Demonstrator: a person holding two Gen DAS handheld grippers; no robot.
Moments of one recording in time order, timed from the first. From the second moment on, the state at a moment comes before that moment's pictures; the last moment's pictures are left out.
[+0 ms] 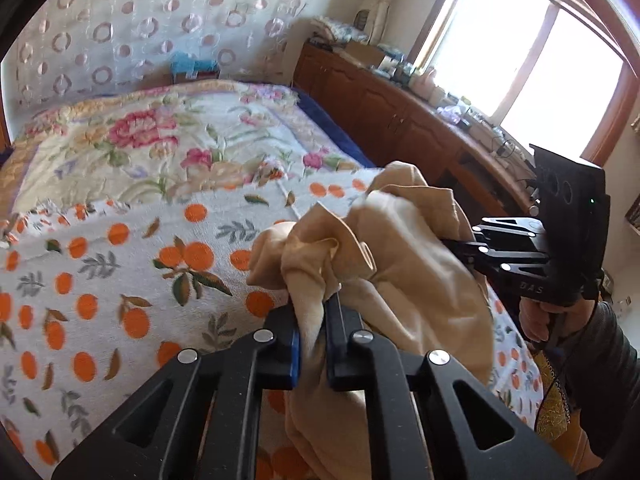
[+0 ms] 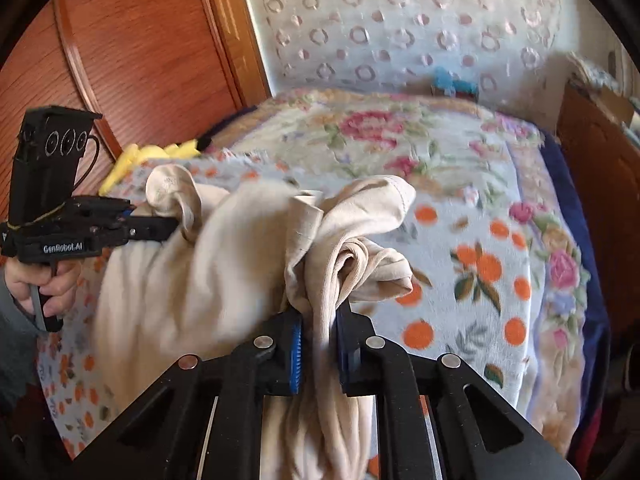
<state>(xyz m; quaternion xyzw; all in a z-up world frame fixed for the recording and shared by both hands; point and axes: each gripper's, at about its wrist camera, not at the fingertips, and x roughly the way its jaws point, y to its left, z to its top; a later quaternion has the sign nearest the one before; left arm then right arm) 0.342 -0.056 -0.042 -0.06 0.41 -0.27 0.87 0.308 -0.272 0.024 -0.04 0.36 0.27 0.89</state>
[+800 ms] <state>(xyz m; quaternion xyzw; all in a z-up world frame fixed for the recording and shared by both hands) 0.209 0.199 0.034 -0.12 0.27 -0.10 0.95 0.335 -0.046 0.085 -0.11 0.24 0.44 0.86</state>
